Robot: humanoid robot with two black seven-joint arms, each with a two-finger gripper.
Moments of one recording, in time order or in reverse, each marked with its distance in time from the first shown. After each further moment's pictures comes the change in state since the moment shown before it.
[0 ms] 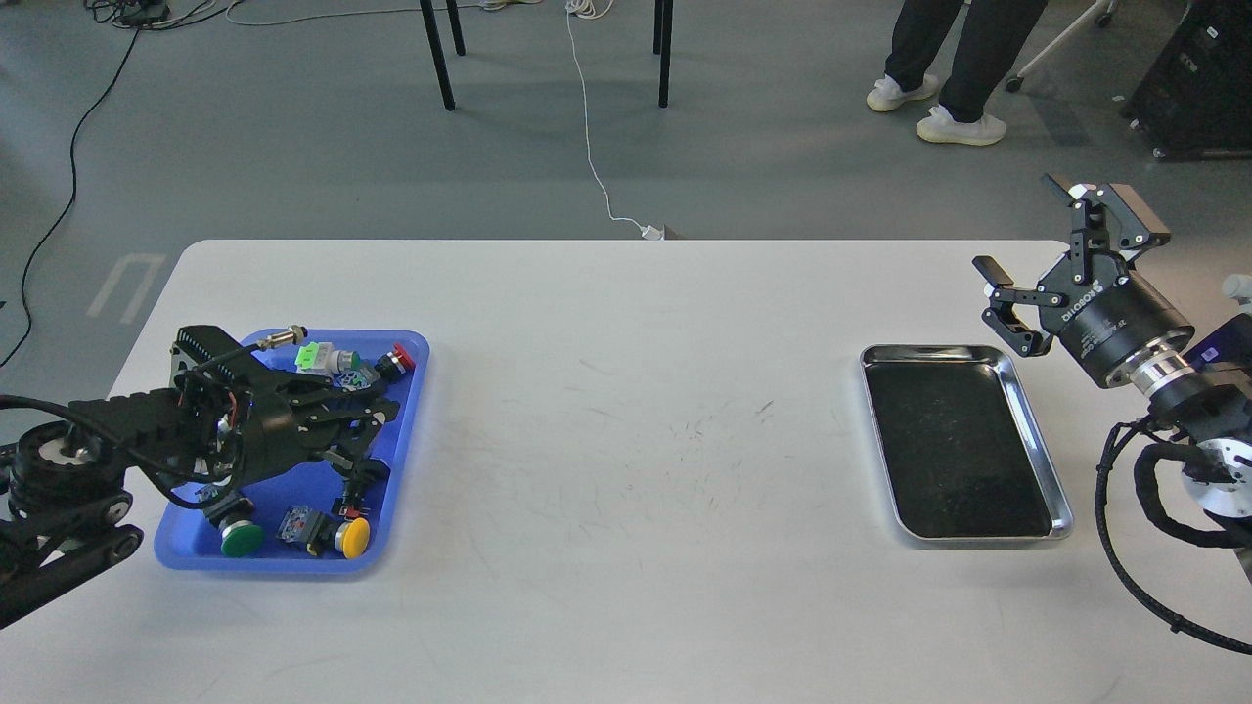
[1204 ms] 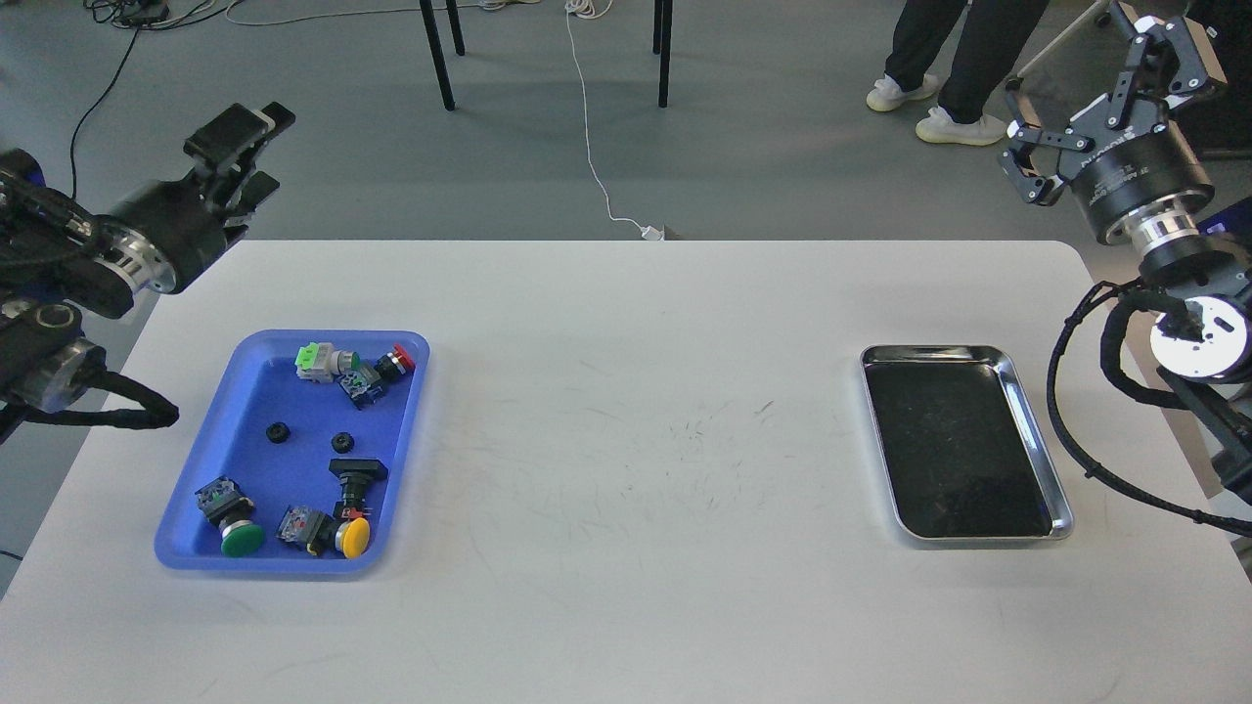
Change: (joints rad) left arm -0.139 -0.098 -0.325 0.176 -1.420 -0.010 0.006; right arm 0.186 0.222 0.293 -0.185 0.004 -0.078 -0.117
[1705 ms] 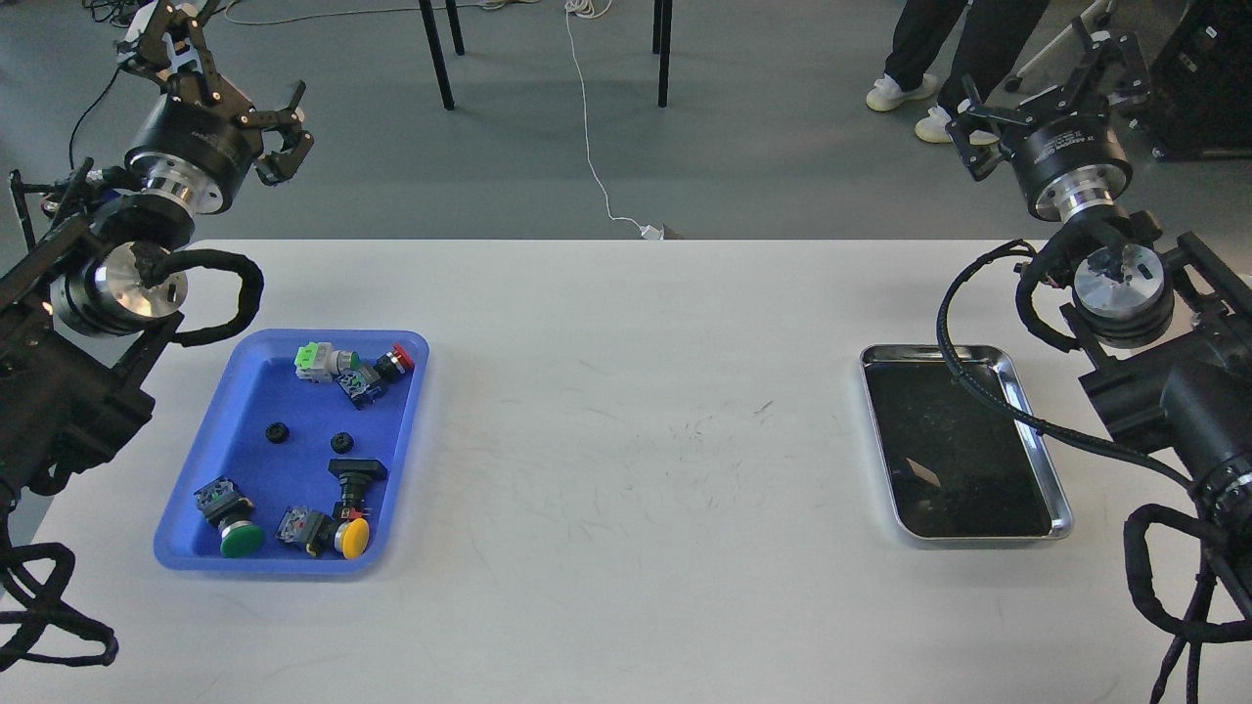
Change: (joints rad) left arm -0.067 -0.322 -0.305 0.315 -0.553 -0.160 0.010; right arm 0.098 0.323 0.298 -0.441 0.112 0.127 -0.189
